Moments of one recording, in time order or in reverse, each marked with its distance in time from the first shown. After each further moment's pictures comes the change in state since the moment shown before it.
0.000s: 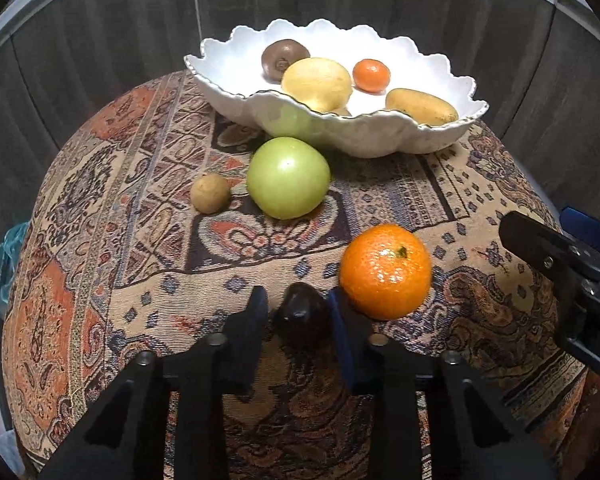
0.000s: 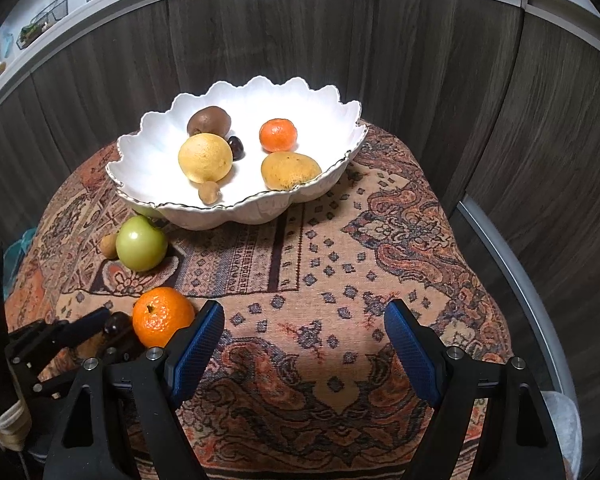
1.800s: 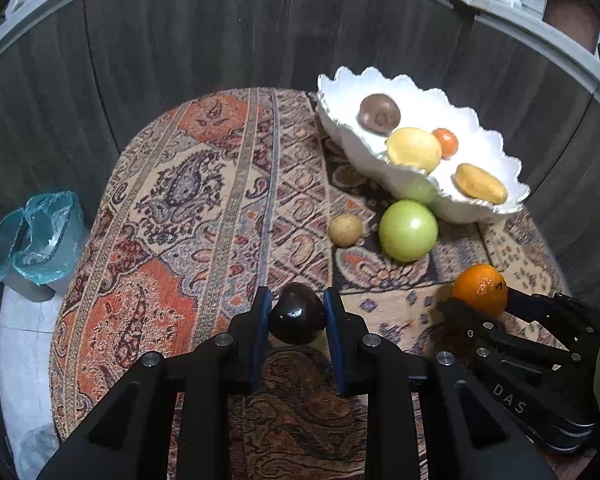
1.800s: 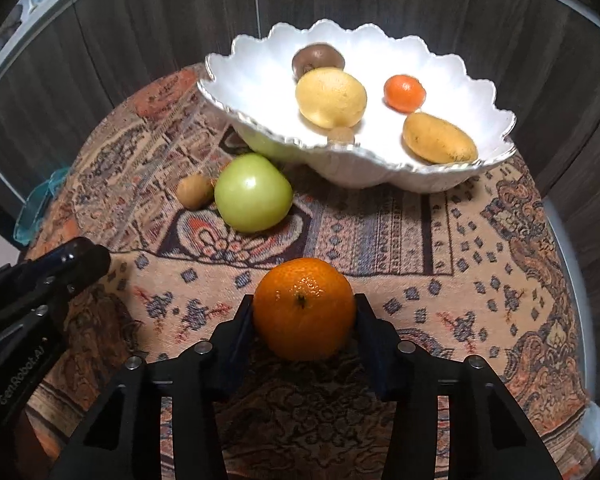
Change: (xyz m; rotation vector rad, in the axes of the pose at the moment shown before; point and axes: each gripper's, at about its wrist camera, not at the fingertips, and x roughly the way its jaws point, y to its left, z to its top) left arm -0.046 0.099 0.004 -0.168 -0.087 0.014; right arm 0.032 0.091 0.001 -0.140 0.166 0.115
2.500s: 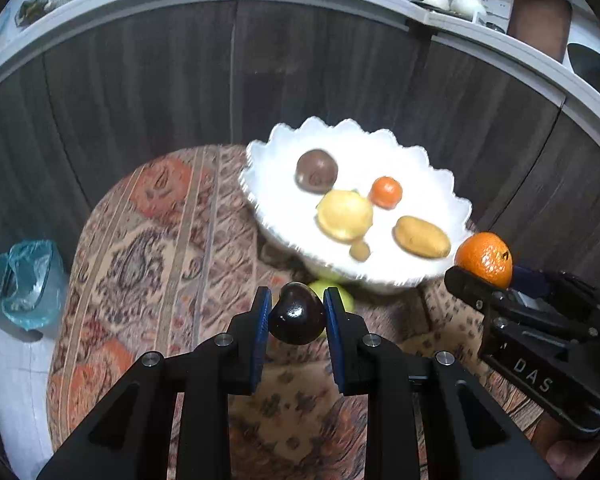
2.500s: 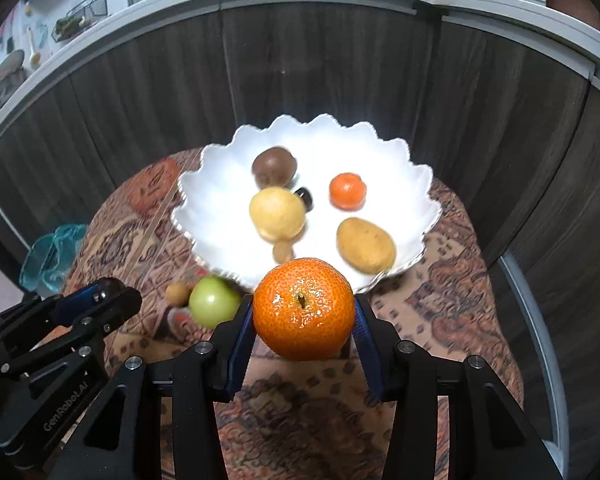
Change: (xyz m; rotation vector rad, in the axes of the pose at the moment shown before) left arm -0.018 -0.061 0.057 0.076 -0.085 -0.068; right arm -0.062 -0.050 0.047 0.043 -0.188 -0.010
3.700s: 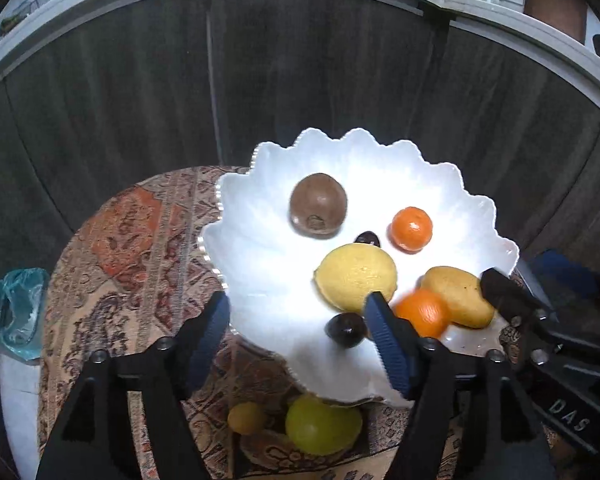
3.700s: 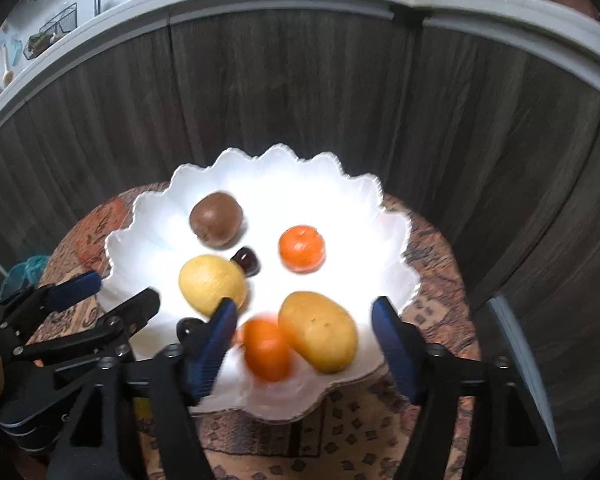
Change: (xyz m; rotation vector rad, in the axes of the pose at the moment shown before) left arm 0.078 -0.014 0.055 0.019 0.014 0.068; right arm 0.049 -0.037 0.050 0.019 -0.063 -0.078
